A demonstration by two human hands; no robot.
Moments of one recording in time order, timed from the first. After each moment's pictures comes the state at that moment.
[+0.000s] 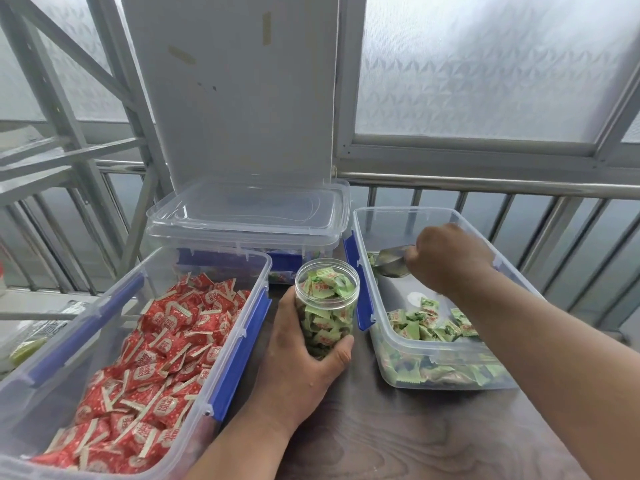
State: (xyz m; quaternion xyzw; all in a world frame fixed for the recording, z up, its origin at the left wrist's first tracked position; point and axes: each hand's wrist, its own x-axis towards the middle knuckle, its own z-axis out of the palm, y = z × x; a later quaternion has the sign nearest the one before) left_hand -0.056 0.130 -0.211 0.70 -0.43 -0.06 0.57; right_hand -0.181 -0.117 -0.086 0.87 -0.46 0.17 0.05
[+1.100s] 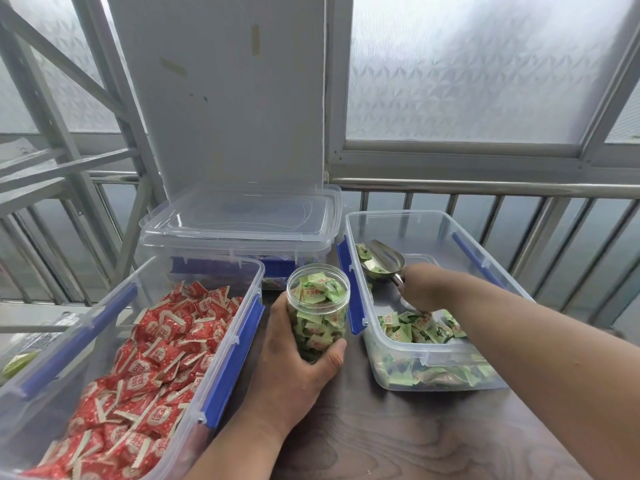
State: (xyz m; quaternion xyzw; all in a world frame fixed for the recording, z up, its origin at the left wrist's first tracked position) left_hand -0.053 0.128 -0.211 0.68 -0.45 -0.04 0.58; right_hand -0.177 -0.121 -0.113 0.89 -0.44 -0.10 -0.04
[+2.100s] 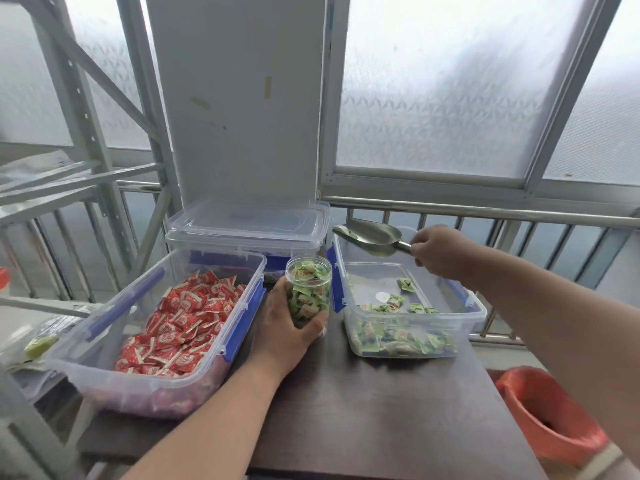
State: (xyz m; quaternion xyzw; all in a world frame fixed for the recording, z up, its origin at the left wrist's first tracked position) left_hand -0.071 0.144 -0.186 0.75 -0.41 -0.06 0.51; right_hand -0.270 -0.058 -0.011 0.86 -0.45 0.16 -0.18
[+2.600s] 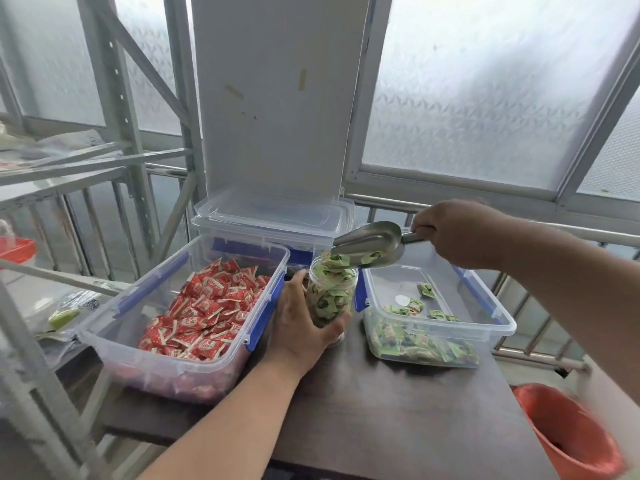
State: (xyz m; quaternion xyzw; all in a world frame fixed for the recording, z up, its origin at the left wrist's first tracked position) left_hand -0.072 0.149 -0.195 0.74 -0.41 -0.01 0.53; right_hand -0.246 -0.015 0.046 0.94 -0.27 0.04 0.19
